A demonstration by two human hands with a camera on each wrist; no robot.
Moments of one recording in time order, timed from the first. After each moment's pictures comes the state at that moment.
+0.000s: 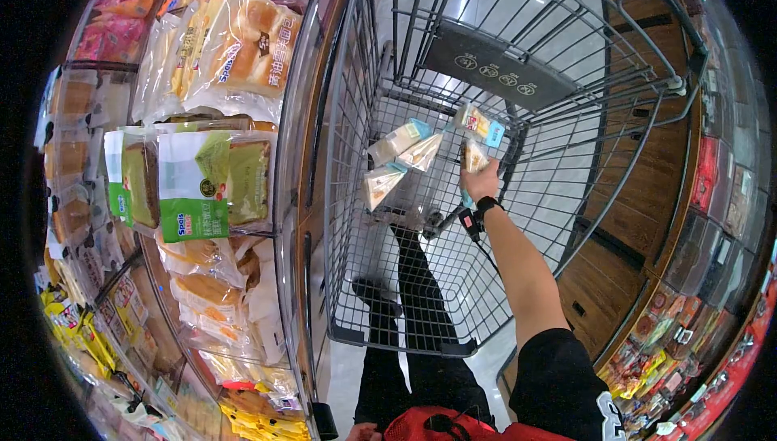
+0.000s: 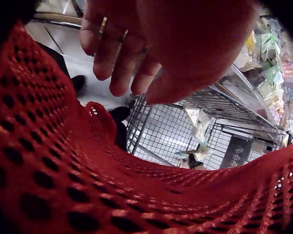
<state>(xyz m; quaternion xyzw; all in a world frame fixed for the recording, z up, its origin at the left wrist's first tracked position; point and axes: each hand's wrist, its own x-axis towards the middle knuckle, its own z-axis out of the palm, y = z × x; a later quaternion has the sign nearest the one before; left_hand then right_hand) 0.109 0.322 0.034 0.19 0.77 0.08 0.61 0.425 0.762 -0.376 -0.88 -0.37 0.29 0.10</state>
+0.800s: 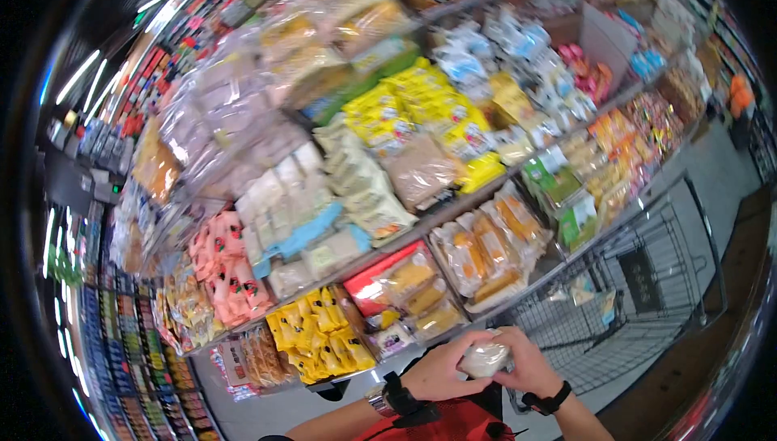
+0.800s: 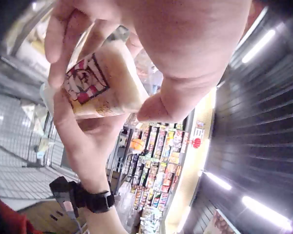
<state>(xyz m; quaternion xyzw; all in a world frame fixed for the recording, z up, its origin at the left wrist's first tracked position) -0.016 0.301 0.231 0.34 0.59 0.48 0.54 0.158 0.472 0.162 -0.08 -0.79 0.61 0.08</state>
